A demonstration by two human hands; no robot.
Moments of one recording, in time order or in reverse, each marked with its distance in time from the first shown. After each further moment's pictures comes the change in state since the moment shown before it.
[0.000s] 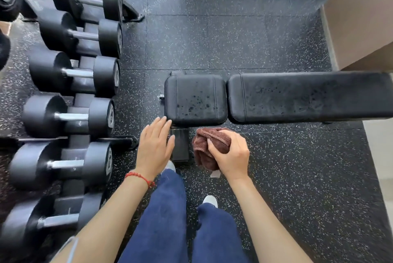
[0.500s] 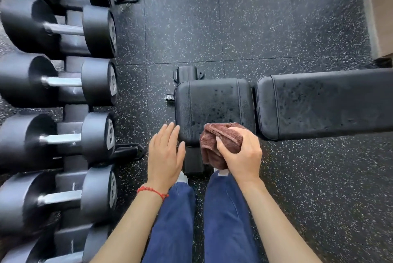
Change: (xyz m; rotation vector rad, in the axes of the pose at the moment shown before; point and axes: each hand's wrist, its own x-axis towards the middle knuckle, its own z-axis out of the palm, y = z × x) left_hand 0.124 -0.087 0.068 -0.056 -0.030 -0.067; right_hand 0.089 0.036 0.147 -0.037 -0.009 0.063
